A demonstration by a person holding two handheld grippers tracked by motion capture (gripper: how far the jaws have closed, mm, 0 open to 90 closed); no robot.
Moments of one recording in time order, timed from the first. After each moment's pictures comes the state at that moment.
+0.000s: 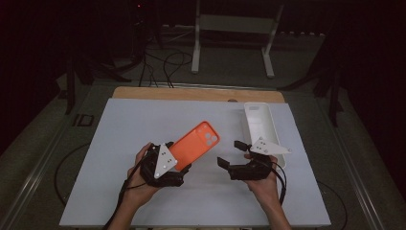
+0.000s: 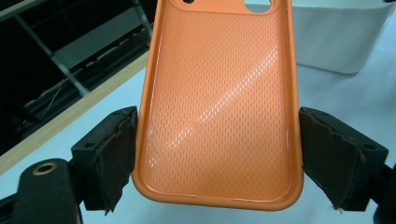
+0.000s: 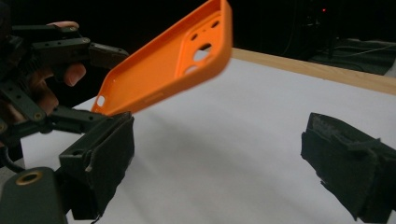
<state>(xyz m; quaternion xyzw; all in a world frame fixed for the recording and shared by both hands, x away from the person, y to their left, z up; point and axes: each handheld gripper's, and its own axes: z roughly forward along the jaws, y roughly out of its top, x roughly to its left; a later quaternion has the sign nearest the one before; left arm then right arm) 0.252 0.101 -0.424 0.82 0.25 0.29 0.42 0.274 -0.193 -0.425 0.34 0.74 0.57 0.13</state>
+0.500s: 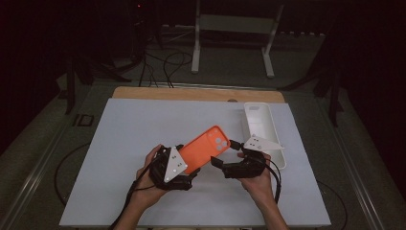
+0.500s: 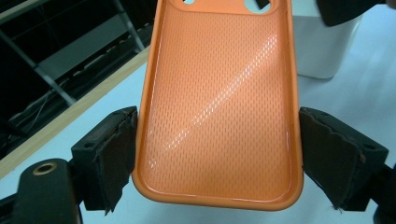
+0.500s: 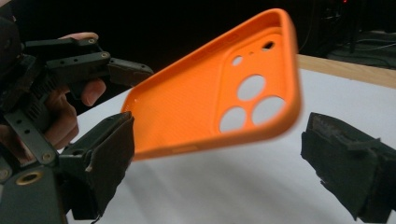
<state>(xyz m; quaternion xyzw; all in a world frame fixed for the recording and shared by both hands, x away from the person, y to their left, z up) 0.247 0.081 -0.424 0.83 0.22 0.28 0.43 0.280 -0.178 -0.421 0.34 0.74 0.57 0.10</state>
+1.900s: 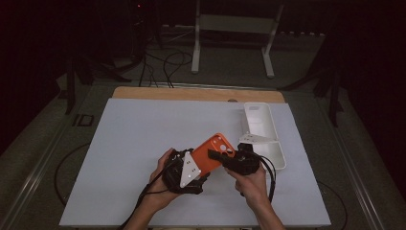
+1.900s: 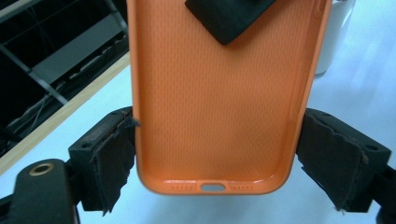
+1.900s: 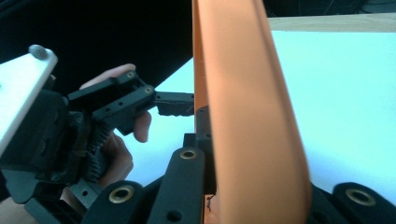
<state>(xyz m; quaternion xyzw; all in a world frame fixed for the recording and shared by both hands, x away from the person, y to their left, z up) 0.244 0.052 -0.440 0.84 0.21 0.29 0.41 0.283 -0.162 -0.413 0.39 0.73 0.56 0.00</state>
